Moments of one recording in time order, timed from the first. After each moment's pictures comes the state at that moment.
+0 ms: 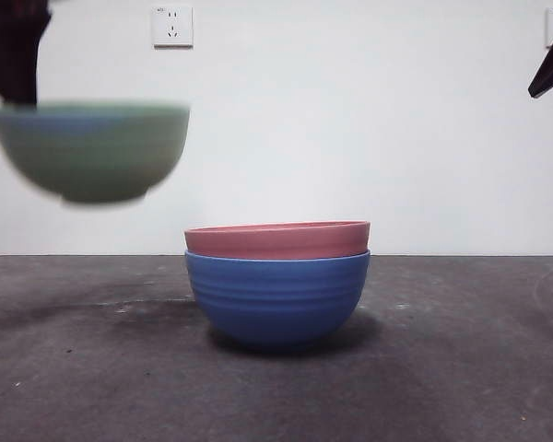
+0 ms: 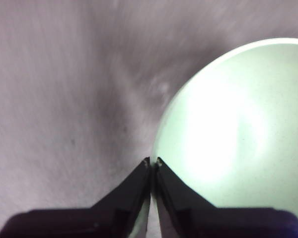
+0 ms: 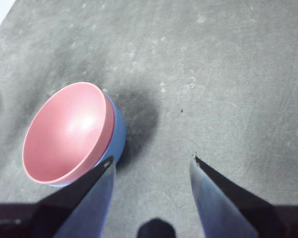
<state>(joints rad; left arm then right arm) -0.22 1.38 1.32 -1.00 0.03 0.02 0.18 0.74 0.68 -0.56 -0.31 0.26</state>
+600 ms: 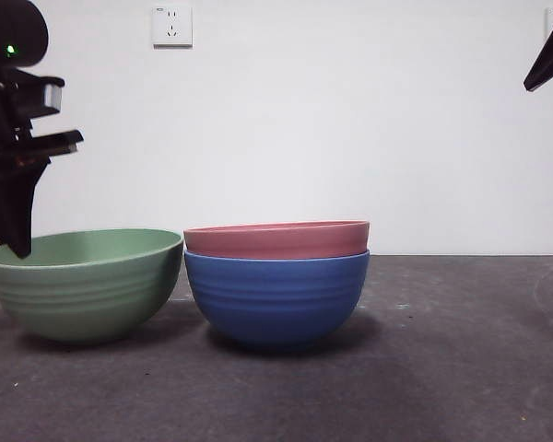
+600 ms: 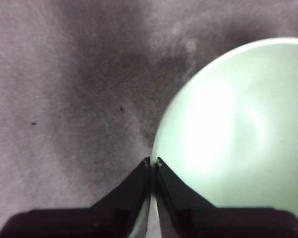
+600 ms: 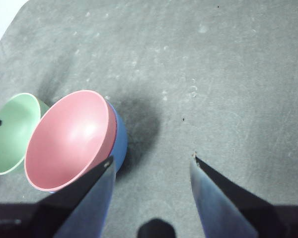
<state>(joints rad) -0.18 1.51 1.05 -0.71 0.08 -0.01 0.18 0.74 0.68 -0.53 -0.31 0.26</state>
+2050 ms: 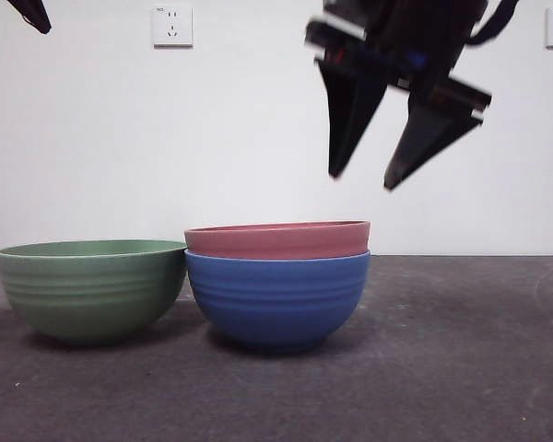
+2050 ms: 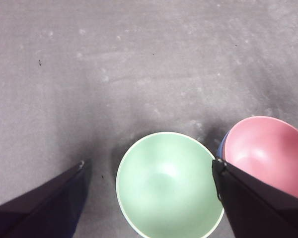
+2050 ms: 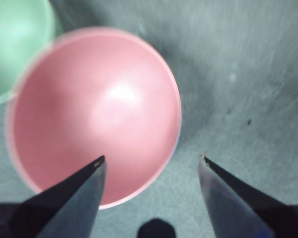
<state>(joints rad) -0.18 0.98 1.06 -0.72 0.16 -0.08 0.62 1.52 1.24 -0.77 -0.05 0.12</state>
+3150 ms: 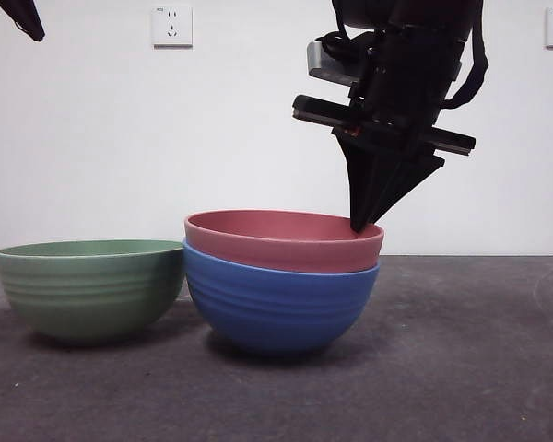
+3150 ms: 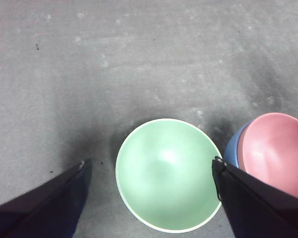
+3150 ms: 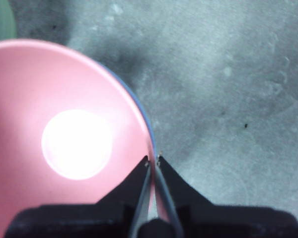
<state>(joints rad) -0.18 0.98 1.06 -0.76 0.16 -0.08 0.61 1.63 1.24 -0.71 0.00 0.11</state>
